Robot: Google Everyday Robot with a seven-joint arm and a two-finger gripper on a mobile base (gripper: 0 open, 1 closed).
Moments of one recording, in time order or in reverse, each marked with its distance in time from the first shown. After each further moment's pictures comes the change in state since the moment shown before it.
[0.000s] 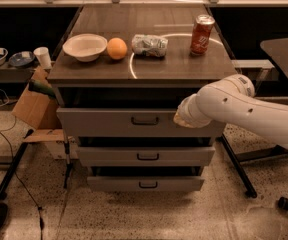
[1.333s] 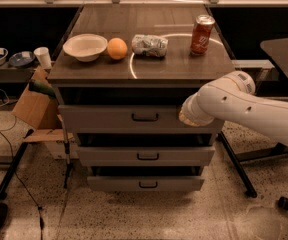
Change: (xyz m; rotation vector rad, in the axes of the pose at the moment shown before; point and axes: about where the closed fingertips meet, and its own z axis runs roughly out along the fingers) arm 0.015 0.009 0.002 -0.055 0.035 0.077
